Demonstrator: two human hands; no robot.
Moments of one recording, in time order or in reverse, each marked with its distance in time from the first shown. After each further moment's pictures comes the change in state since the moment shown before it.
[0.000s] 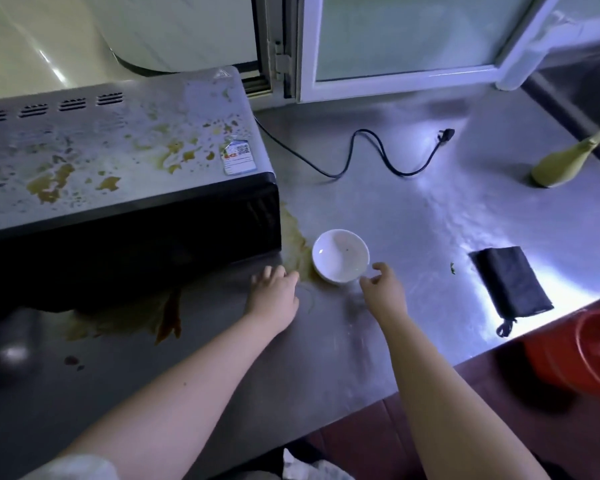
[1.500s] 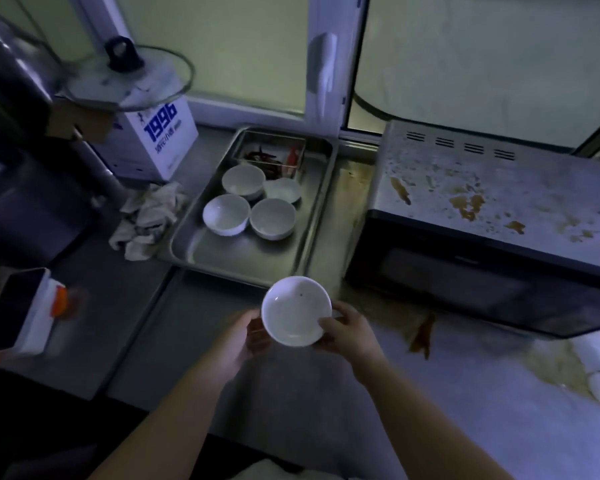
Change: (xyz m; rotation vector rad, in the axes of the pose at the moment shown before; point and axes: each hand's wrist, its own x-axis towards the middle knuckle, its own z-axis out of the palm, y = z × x) left_hand -0.323 -0.395 -0.042 -1.890 0.377 -0.978; right_hand -0.316 -0.204 0.349 0.222 -0.815 -0.188
